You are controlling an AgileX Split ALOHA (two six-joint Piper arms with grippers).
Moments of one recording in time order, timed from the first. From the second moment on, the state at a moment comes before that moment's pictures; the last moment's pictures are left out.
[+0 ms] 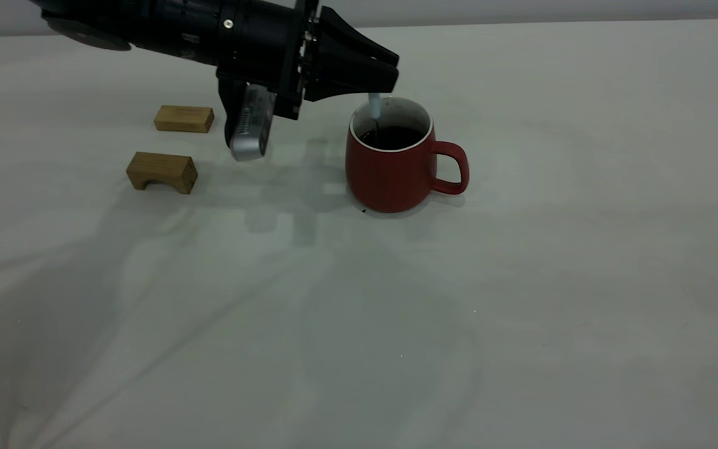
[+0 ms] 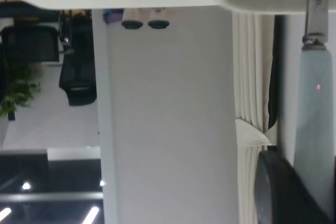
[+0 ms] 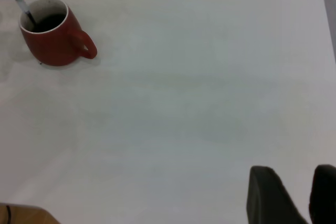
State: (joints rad) left arm -0.21 2.52 -1.55 -1.54 1.05 -0.64; right arm 0.08 0.02 -0.47 0.02 1.14 -0.04
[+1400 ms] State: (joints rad) left arm -0.24 2.41 -1.68 -1.17 1.11 -0.41; right arm 0.08 0.02 -0.47 0.02 1.14 -0.04
